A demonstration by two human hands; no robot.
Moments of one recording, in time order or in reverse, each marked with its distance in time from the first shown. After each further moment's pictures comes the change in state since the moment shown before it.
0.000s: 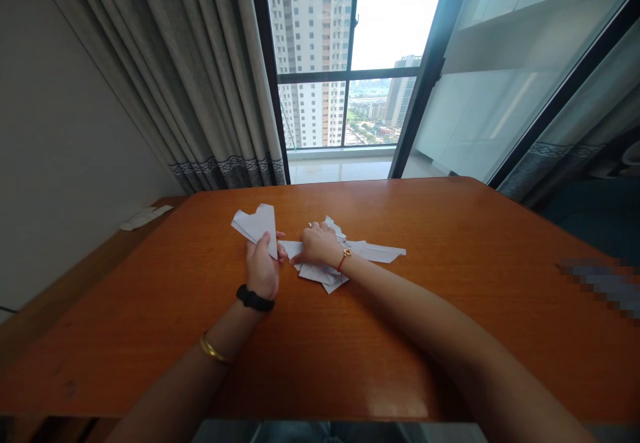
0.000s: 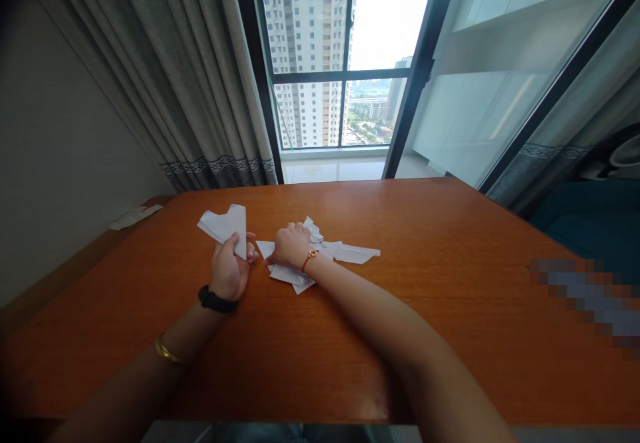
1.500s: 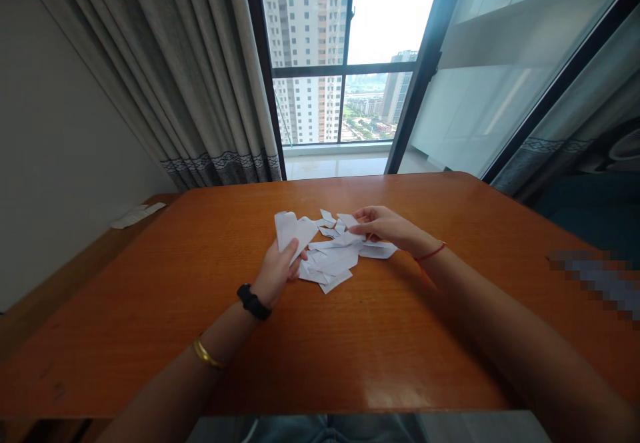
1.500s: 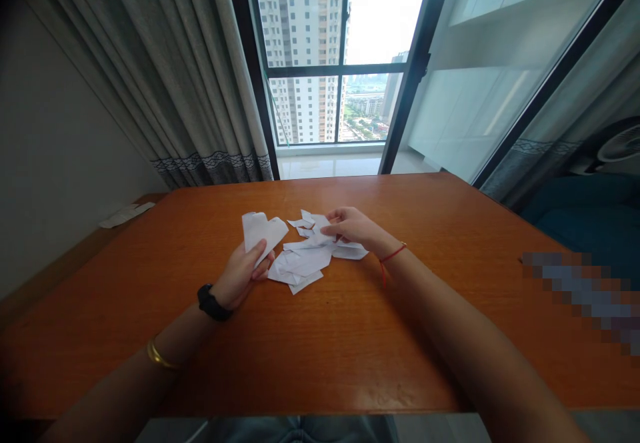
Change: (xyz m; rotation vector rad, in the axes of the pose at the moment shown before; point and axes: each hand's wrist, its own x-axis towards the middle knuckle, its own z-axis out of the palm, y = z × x) left_hand -0.027 0.001 0.007 0.300 -0.391 -0.359; right_hand -0.047 0.116 -0.056 0.866 -0.063 0.198
